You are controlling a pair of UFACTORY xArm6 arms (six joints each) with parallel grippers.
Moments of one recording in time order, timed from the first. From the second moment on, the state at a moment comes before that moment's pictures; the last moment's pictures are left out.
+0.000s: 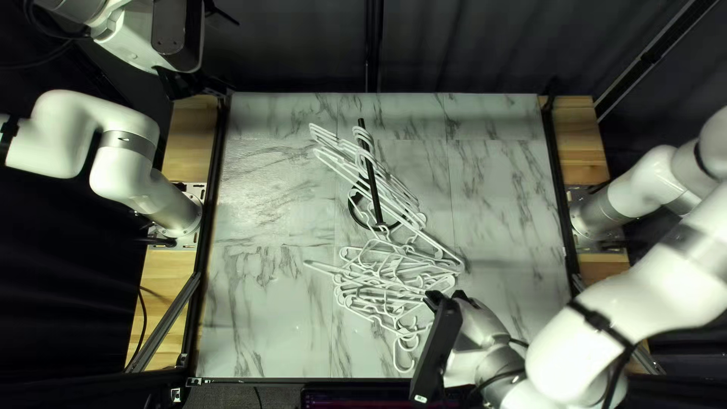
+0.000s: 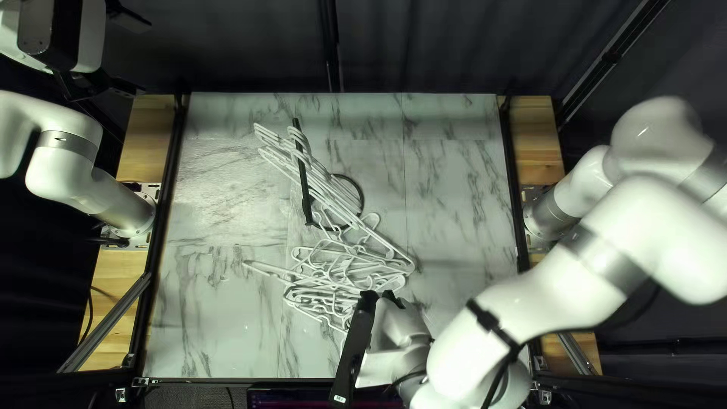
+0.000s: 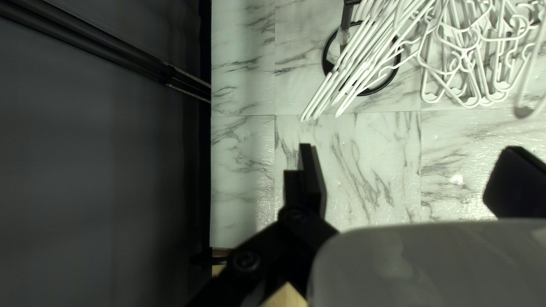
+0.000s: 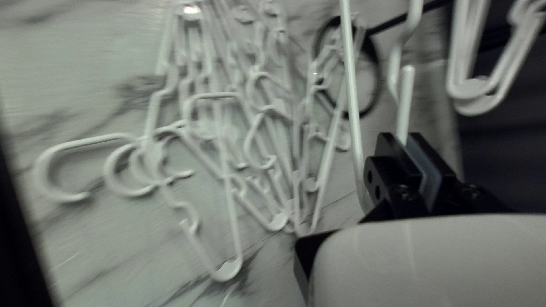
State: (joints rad) left arm -0.03 -0.86 -1.19 0.21 1.50 0.05; right arm 0.86 0.34 -1.42 -0.83 1.51 1.18
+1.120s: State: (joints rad) left arm -0.03 -0.86 -1.19 0.21 1.50 0.05; right arm 0.88 0.46 -1.37 -0.82 1.58 0.91
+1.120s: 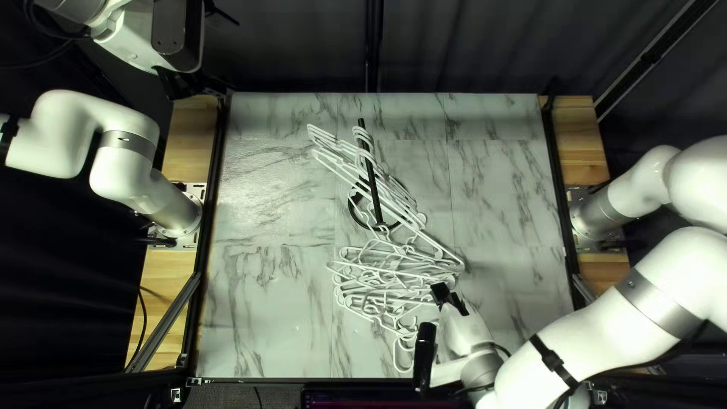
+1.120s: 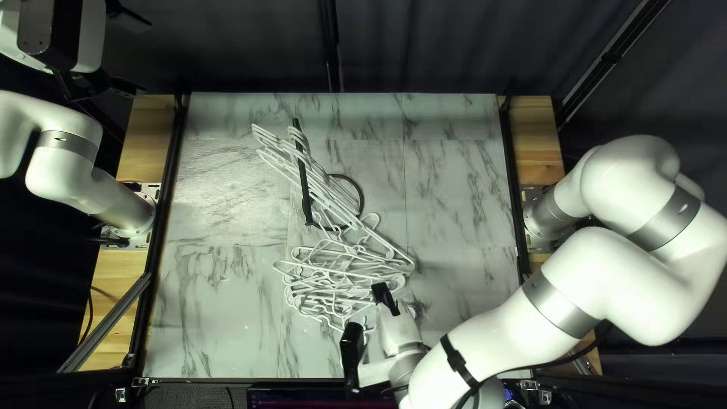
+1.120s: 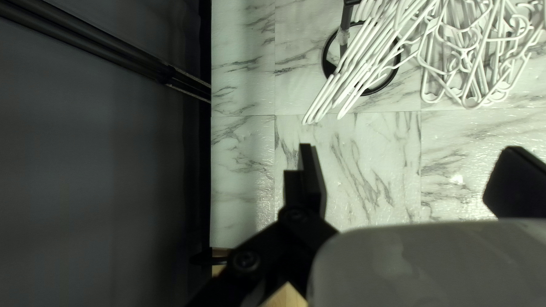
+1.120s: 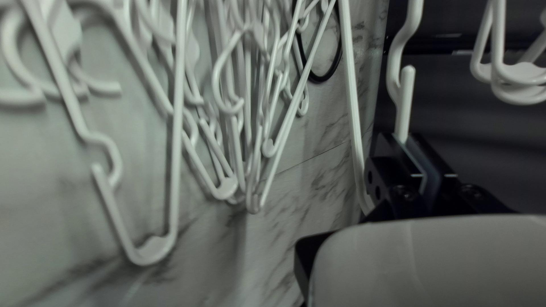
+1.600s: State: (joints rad) left arm -0.03 -0.86 -1.19 0.21 1.50 0.05; right arm 0.88 0.33 -1.18 -0.86 1.42 0.83
